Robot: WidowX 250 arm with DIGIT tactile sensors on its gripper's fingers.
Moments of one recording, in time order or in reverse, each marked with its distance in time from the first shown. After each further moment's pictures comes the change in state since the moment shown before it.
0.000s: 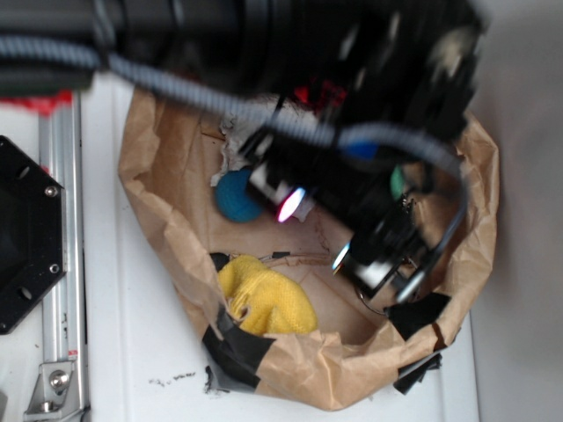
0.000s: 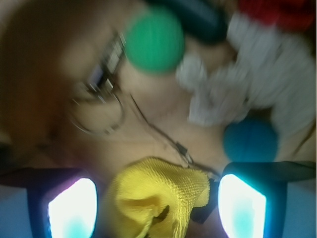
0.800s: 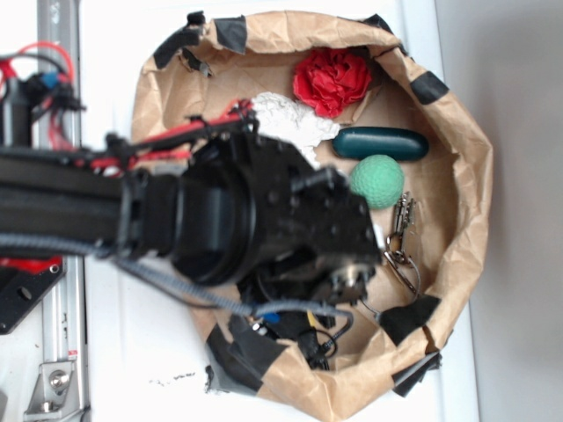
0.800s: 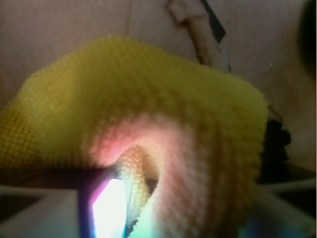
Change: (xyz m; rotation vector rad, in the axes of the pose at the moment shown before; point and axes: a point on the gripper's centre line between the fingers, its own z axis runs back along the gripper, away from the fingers) arm -0.048 -0.002 -0.066 0.158 0.008 -0.168
